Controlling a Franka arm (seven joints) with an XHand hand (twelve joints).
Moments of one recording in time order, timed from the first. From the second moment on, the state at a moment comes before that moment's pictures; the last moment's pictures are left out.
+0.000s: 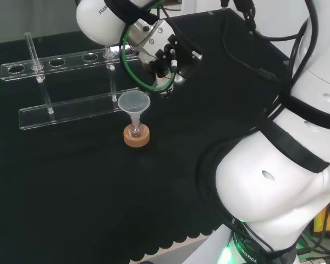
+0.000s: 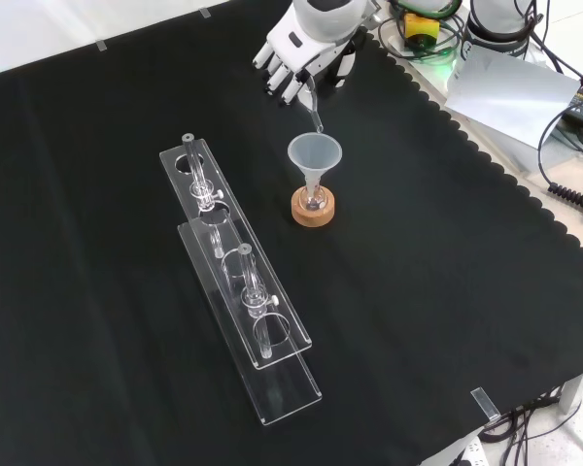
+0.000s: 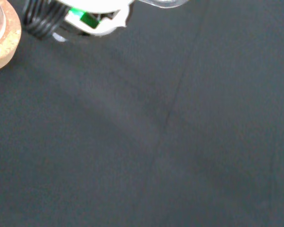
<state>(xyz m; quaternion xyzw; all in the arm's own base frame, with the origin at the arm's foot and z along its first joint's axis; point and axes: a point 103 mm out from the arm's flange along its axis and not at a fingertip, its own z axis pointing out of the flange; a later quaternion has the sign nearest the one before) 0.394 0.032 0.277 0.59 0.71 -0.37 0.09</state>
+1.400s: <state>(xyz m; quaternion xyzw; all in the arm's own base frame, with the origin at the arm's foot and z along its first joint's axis) 0.397 0.077 0.331 0.58 0.73 -0.33 0.14</state>
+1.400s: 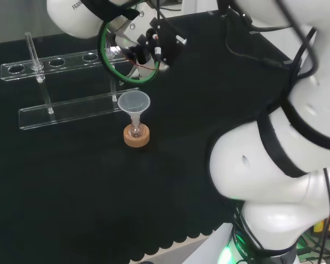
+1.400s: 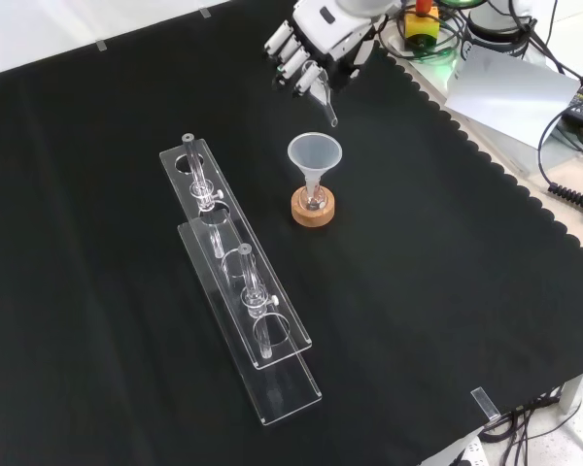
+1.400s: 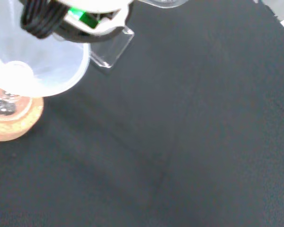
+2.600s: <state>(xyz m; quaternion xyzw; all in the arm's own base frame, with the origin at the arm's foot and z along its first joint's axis) 0.404 0.054 0.286 0.57 0.69 -0.41 0.13</state>
